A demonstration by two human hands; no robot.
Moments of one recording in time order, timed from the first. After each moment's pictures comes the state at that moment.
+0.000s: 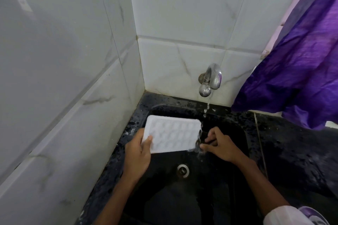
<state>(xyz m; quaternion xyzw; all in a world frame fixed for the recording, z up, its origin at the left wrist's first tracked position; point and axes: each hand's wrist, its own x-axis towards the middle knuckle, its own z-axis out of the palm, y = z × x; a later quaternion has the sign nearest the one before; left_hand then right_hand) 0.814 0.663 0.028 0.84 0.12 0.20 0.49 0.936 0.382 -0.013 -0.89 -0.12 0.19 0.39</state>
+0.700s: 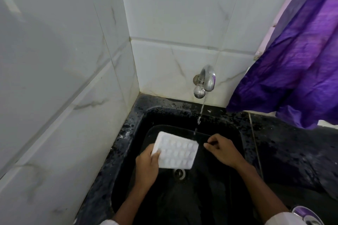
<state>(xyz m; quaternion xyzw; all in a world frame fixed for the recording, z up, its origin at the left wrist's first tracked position) 0.821 0.629 -0.026 0.83 0.15 0.13 0.52 0.931 0.367 -0.022 -0.92 -0.07 0.13 0.37</state>
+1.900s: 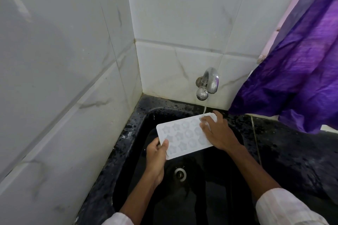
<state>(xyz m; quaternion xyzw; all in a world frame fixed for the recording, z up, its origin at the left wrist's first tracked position) 0.846 0.603 0.008 0.56 0.28 0.02 0.78 0.966 0.405 0.020 -0.97 -0.12 0.07 0.19</state>
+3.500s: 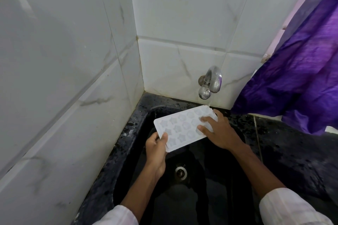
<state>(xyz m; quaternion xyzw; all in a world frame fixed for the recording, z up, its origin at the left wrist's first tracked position) 0.858 0.605 0.015 0.52 0.31 0.05 0.80 0.966 0.403 0.029 -0.96 -0.14 0.11 0.21</state>
